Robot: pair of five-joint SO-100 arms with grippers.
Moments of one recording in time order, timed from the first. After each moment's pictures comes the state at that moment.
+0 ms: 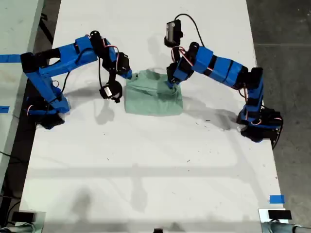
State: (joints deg) arm 0 -37.7 83.7 84.8 74.8 25.7; arm 1 27.2 64.2 50.7 84.3 -46.6
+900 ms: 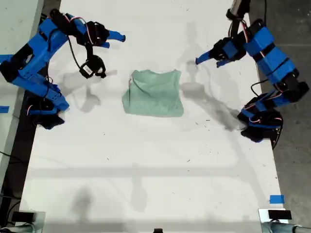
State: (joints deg) arm 0 -56.2 113.0 103.0 67.4 32.0; arm 1 51.3 116.5 96.7 87.2 -50.4
